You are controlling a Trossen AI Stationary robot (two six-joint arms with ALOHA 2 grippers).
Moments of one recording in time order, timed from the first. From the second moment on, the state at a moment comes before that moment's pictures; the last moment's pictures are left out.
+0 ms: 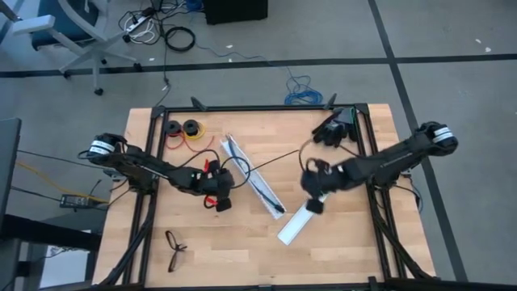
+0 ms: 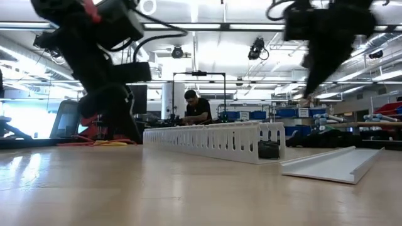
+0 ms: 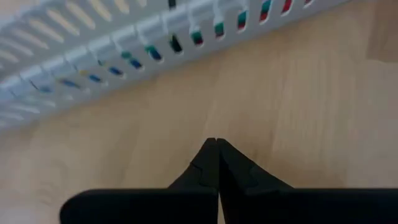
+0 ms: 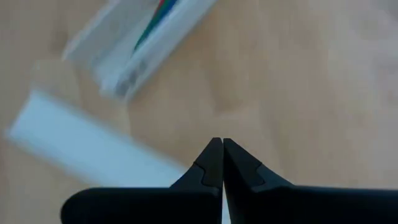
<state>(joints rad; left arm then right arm) -0.19 1.53 0.67 -0.19 -0.40 -0.36 0.30 1.32 0.87 -0.63 0.24 0.51</state>
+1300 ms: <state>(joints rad) -0.37 1.50 0.54 0.11 -0.40 -0.77 0.50 1.57 0.77 -0.50 0.09 0.34</state>
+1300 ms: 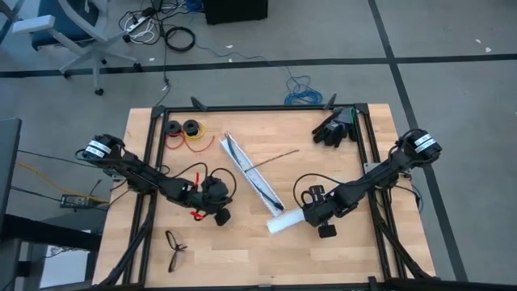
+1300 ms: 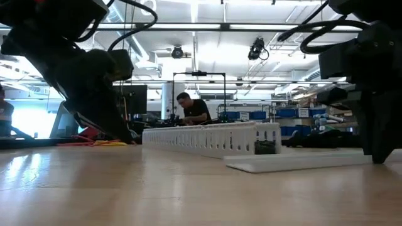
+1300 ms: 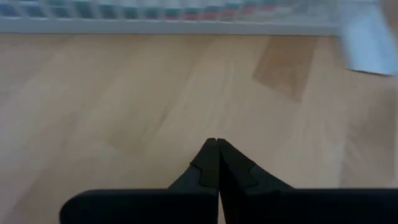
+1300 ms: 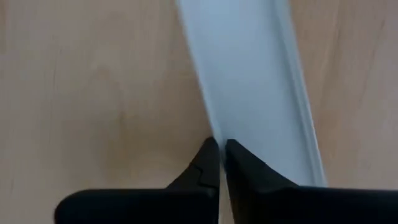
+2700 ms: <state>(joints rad) -0.43 1.50 0.44 0.10 -0.55 -0.79 0.03 1.58 1.02 -0.15 -0.33 0.76</state>
